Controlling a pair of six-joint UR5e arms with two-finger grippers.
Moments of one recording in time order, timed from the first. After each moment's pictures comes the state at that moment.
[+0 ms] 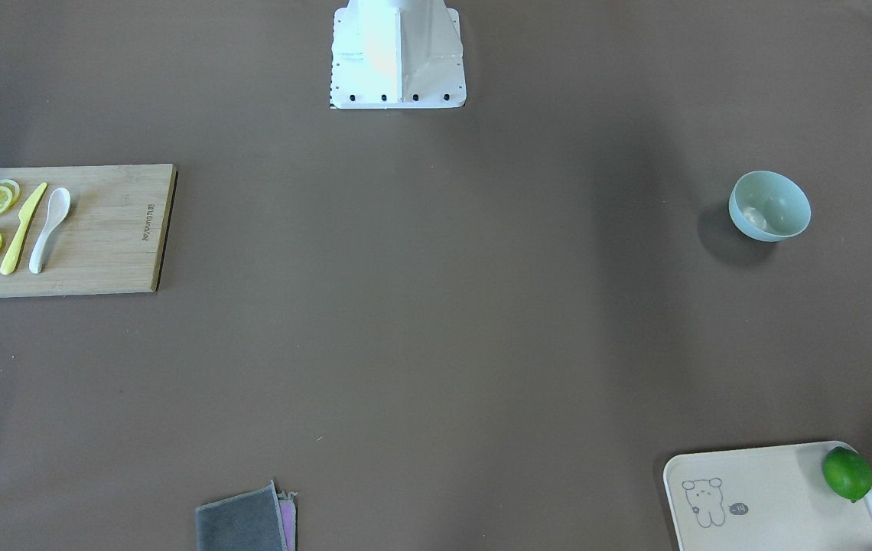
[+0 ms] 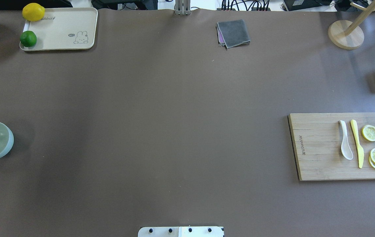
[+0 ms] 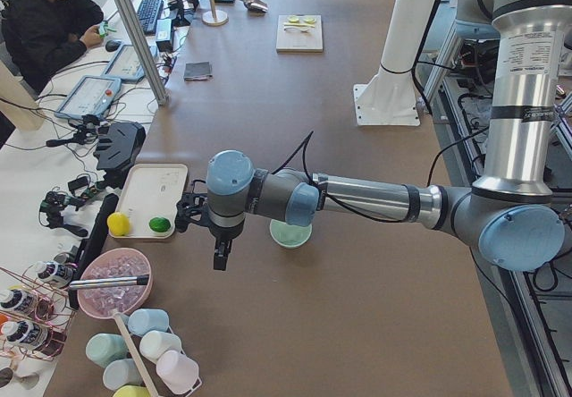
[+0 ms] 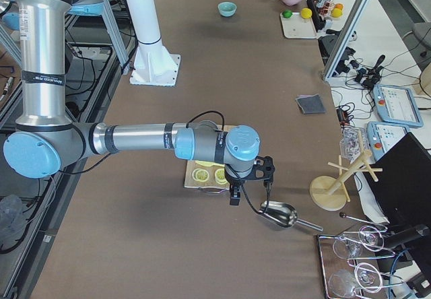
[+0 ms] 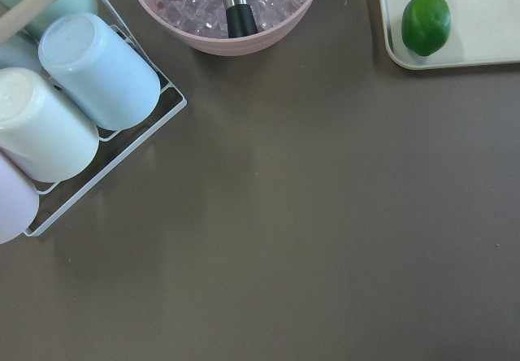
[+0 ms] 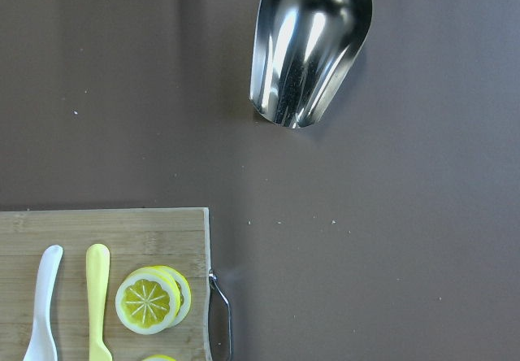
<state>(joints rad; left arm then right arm) -1.60 -1.59 -1.66 -1.72 -2.34 -0.13 1.62 -1.63 1.73 -1.71 2.41 -0.04</state>
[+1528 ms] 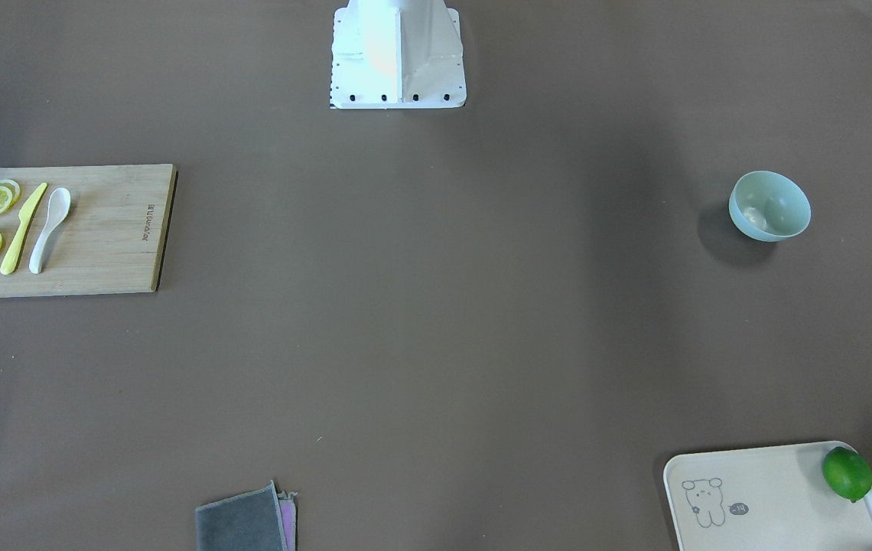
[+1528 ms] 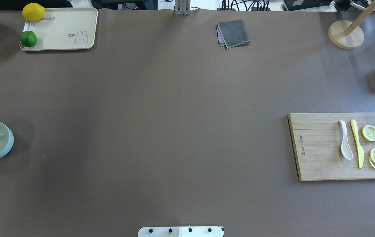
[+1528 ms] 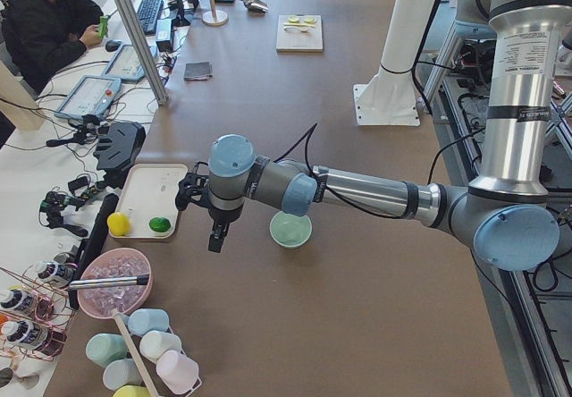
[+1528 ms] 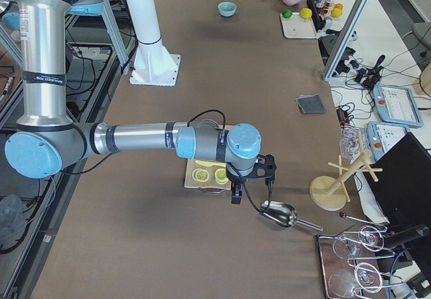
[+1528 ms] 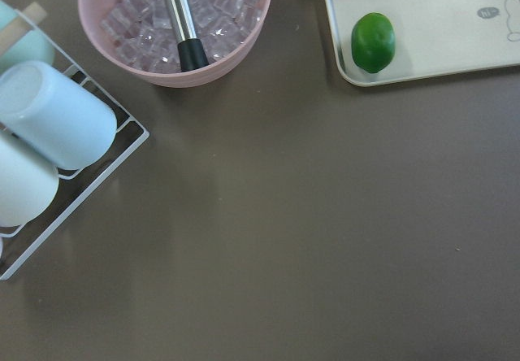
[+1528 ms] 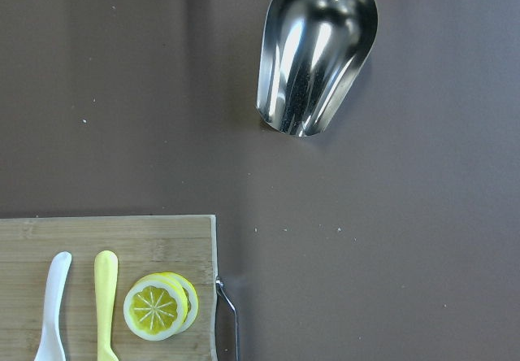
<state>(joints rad) -1.50 -1.57 -1.70 -1.87 -2.39 -0.14 1.62 -1.62 1.73 -1.70 2.41 -0.03</state>
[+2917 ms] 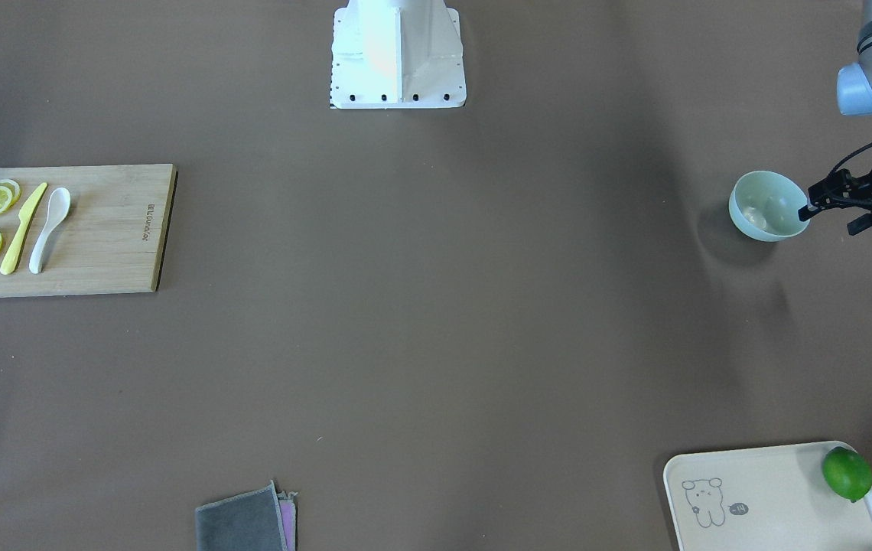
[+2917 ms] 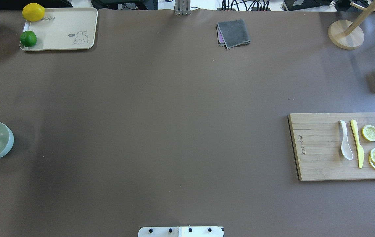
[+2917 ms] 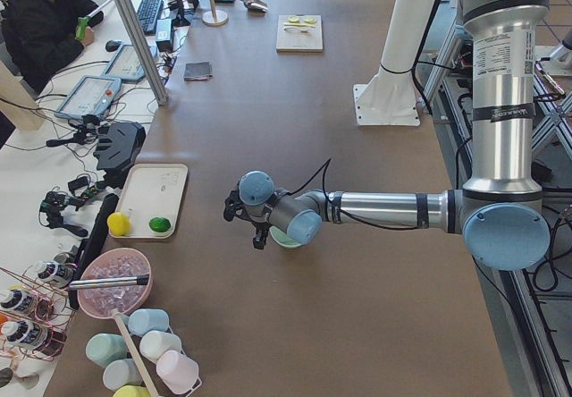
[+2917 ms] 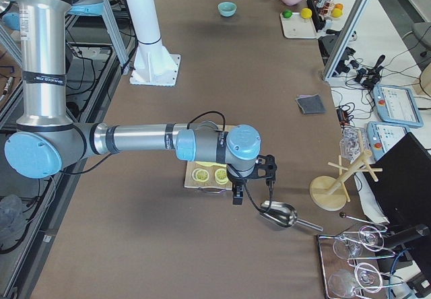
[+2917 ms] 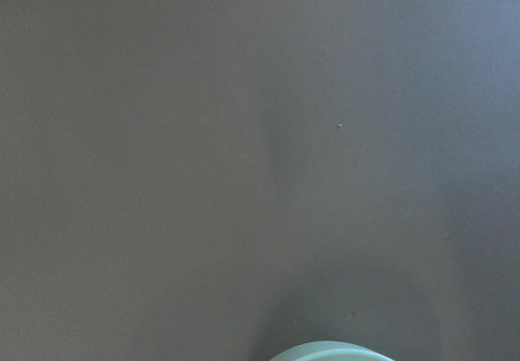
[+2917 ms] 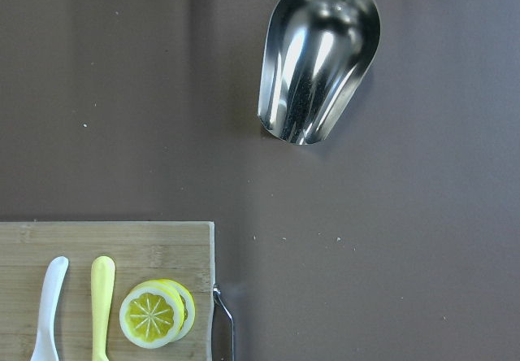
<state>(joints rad) -1.21 -1.47 -1.56 -2.15 -2.45 -0.37 1.61 -1.62 1.71 -1.67 2.42 -0.03</state>
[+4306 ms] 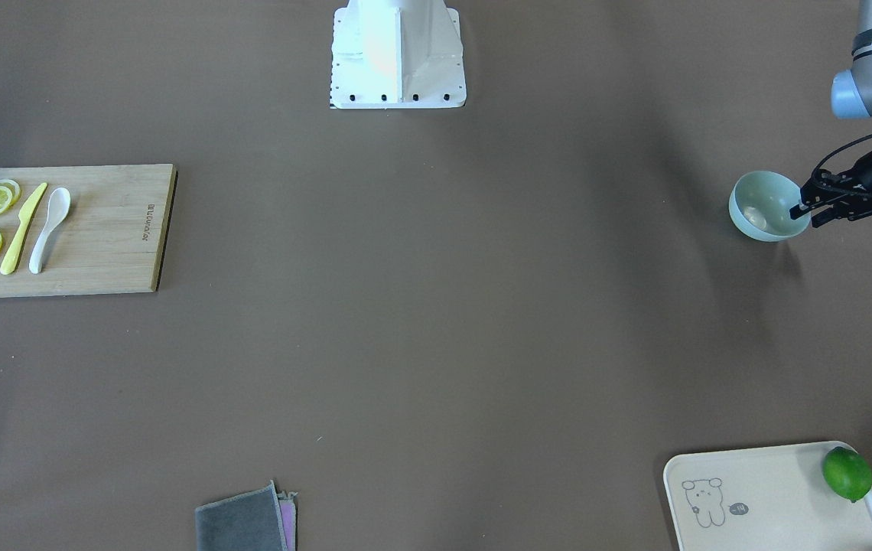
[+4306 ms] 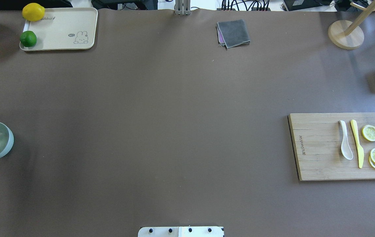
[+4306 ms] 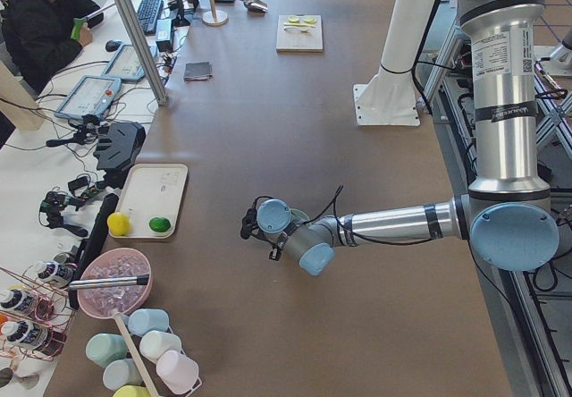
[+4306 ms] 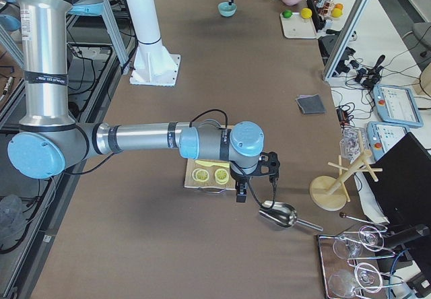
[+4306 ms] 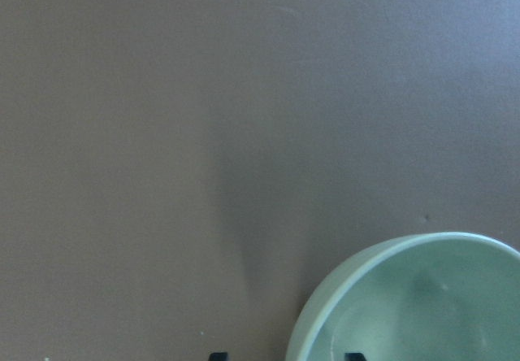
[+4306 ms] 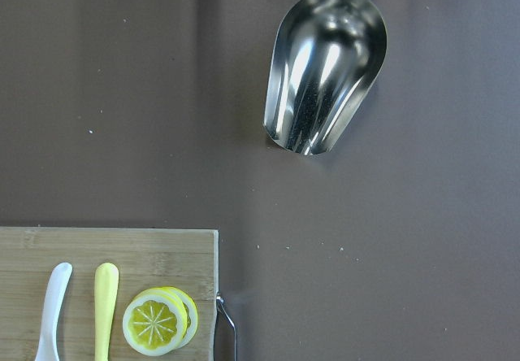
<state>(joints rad) -1.16 -1.44 -1.44 -2.42 -2.48 -0.46 1.61 -1.61 1.71 -1.66 2.41 -0.03</state>
